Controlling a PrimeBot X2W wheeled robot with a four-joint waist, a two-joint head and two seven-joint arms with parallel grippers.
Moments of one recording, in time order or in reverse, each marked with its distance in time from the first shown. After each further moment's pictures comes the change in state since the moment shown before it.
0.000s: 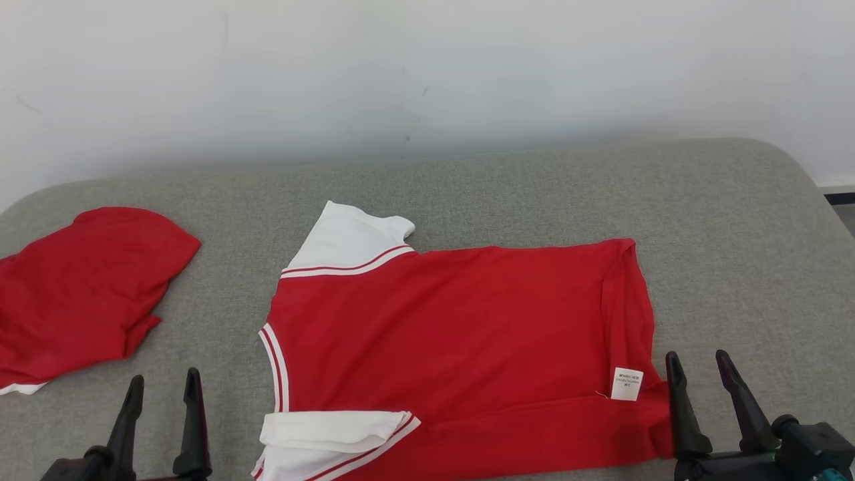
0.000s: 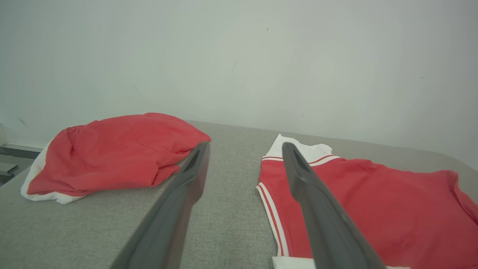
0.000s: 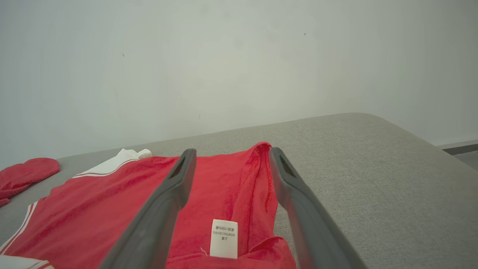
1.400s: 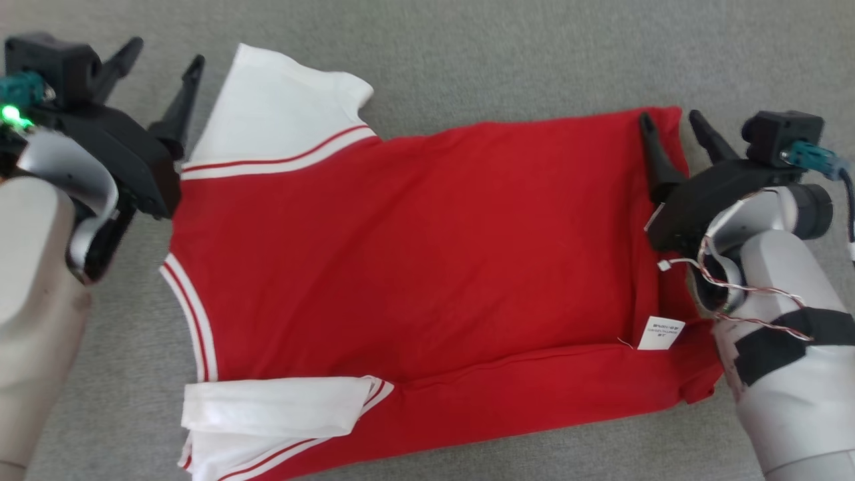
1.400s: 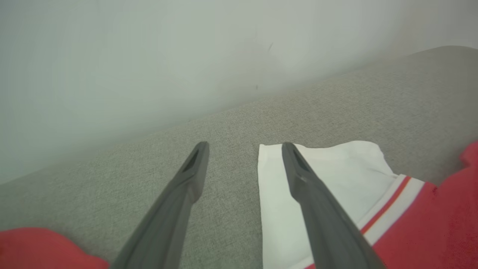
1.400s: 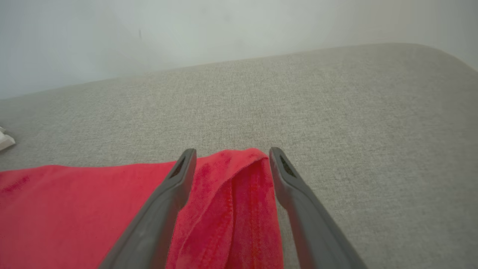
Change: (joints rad) left arm -1.024 0.347 -0.588 0.509 -0.307 -0.043 0.270; right arm -0.815 -0.032 0.067 0.534 0.025 0.000 0.309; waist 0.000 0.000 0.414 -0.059
